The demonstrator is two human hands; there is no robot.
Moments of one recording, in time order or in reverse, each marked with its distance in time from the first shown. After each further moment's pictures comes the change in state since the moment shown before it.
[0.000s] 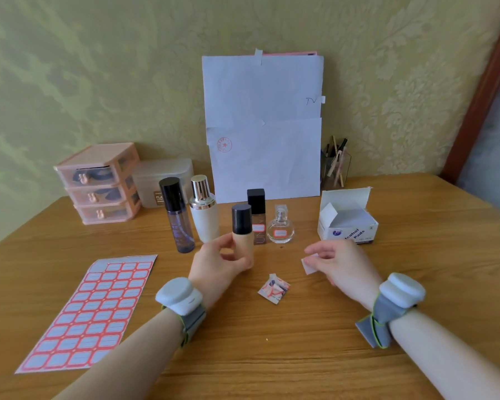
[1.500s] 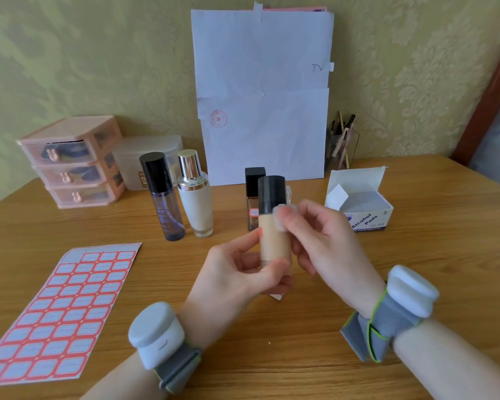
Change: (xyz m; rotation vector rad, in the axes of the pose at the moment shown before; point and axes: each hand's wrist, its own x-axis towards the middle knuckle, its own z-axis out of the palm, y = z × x) left_hand -0.047 0.033 0.008 -0.658 -0.322 0.040; right_hand -0.014 -0.057 0.028 0.560 -0.078 -0.282
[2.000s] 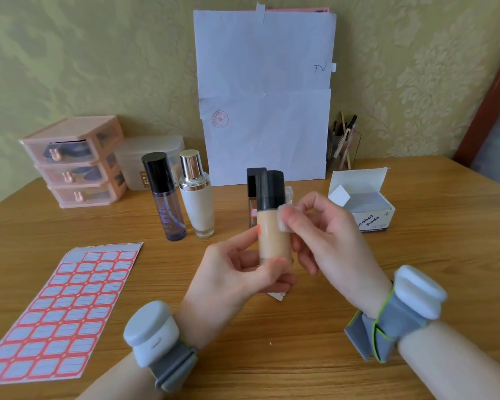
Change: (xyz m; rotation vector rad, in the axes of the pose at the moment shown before) left_hand -0.002 0.004 -0.001 -0.034 -0.015 0.038; right_hand 0.001 -0.004 -0.003 0.037 -0.011 -0.021
